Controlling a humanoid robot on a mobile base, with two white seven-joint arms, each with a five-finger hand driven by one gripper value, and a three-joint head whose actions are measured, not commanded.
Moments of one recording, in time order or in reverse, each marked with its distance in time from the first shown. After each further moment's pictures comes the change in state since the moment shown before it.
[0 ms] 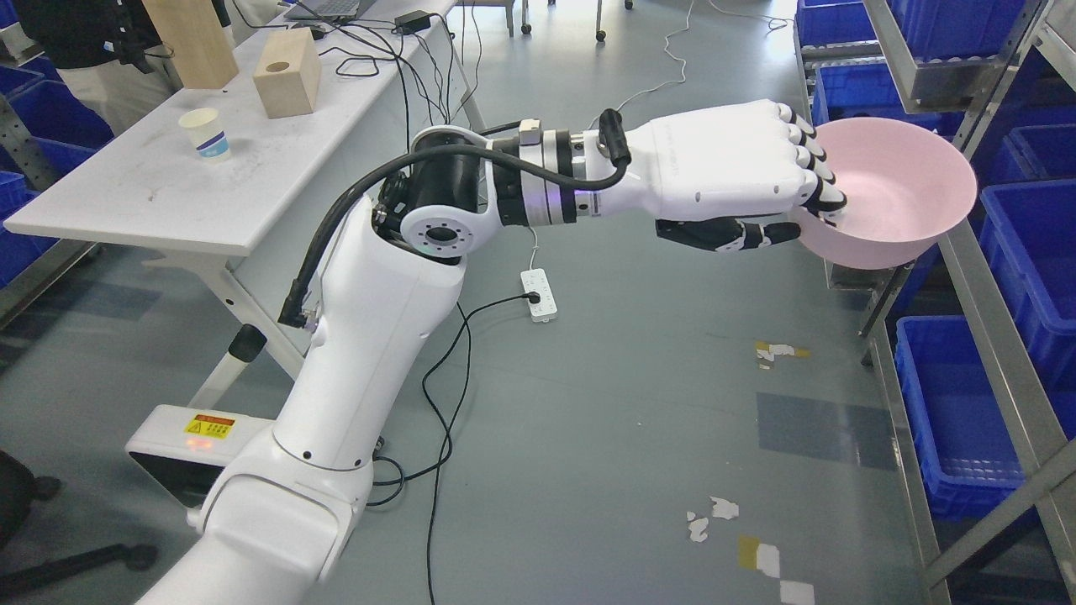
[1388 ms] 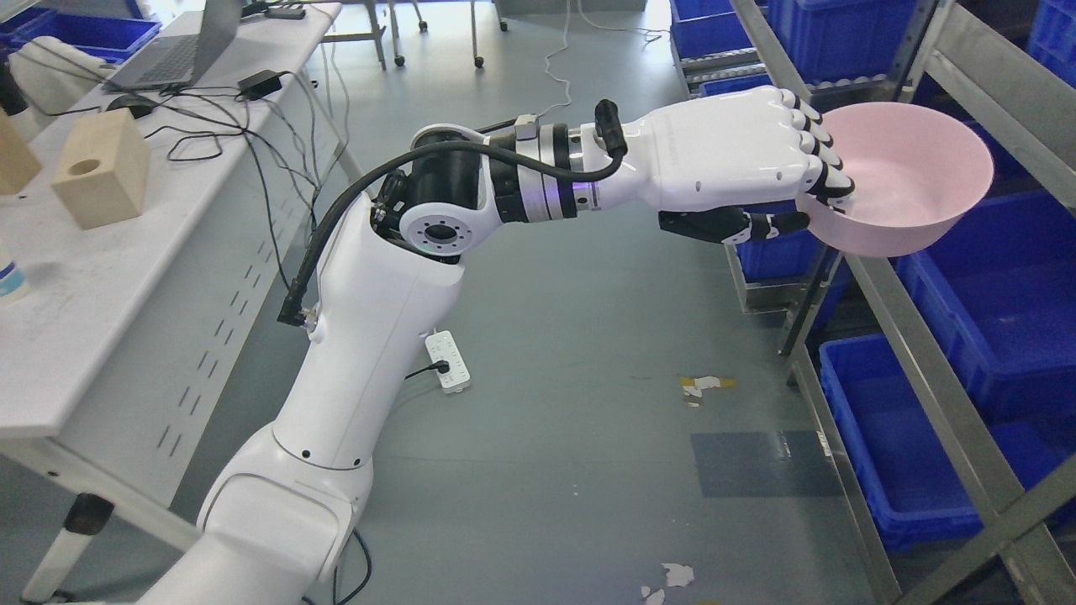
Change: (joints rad) left arm -0.002 0.000 -0.001 0.000 0.020 0.002 0.037; right arm 0.000 0.000 0.000 0.000 0.000 0.000 0.000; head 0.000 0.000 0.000
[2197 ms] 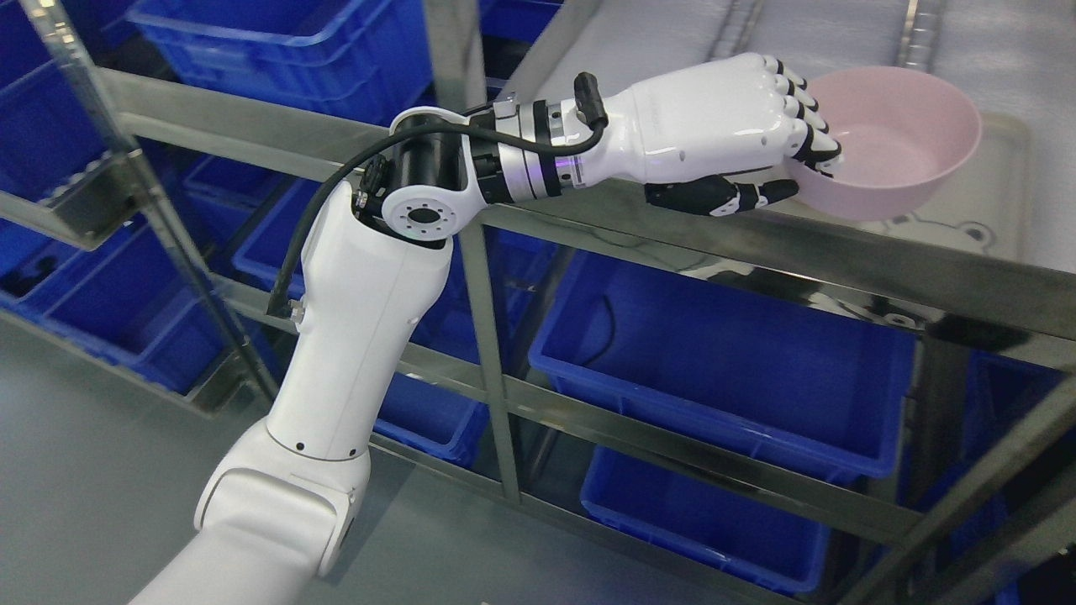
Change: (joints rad) left arm -0.026 0.000 0.064 0.004 -0.029 0.012 -0.014; right arm 0.001 0.000 0.000 0.000 0.000 0.000 0.000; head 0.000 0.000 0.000
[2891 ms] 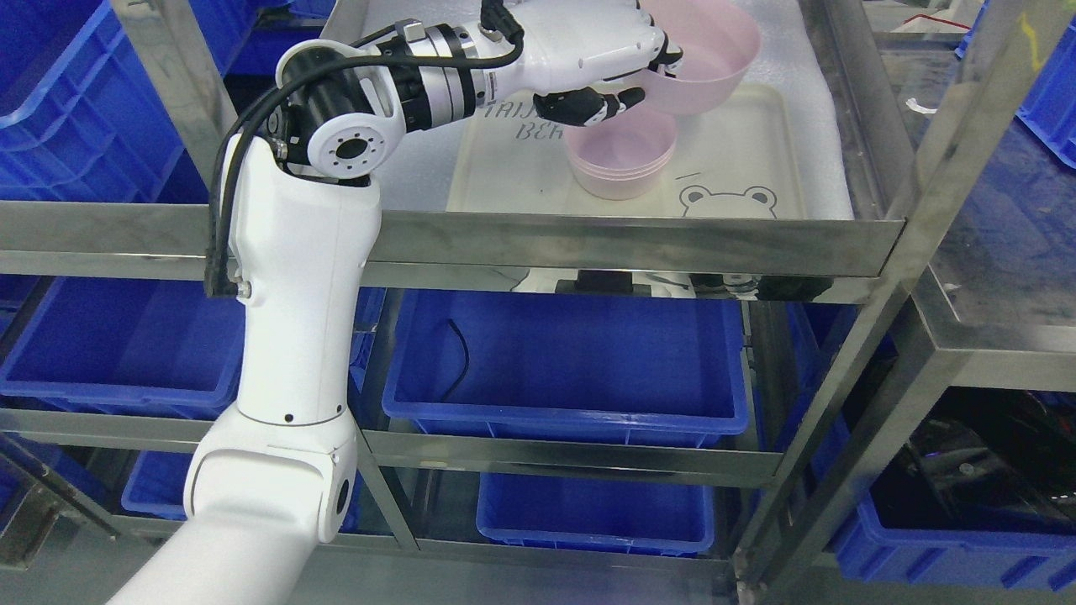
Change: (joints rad) left arm -0.048 0.000 0.231 0.046 -0.331 0.065 -0.187; right arm 0.000 0.000 0.000 0.000 0.000 0.000 0.000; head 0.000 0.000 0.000
